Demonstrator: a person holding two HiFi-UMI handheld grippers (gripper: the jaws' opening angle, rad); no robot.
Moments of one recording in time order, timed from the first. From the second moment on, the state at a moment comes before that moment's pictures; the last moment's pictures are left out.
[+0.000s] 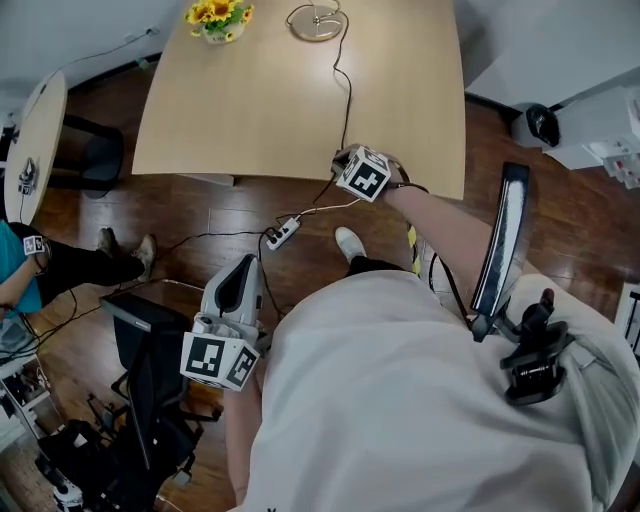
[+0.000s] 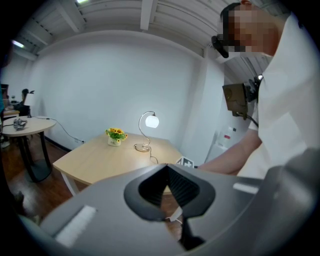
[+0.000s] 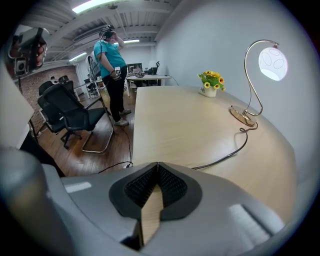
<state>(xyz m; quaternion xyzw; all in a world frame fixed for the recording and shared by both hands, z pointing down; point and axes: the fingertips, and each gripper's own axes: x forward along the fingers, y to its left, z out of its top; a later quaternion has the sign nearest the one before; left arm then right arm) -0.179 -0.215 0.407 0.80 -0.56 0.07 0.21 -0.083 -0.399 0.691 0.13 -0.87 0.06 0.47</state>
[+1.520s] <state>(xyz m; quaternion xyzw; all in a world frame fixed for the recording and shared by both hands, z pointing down) -0.137 -0.047 0.396 0.90 -0.40 0.05 0.17 0.036 -0.110 0.486 0.37 -0.89 0.10 0.25</state>
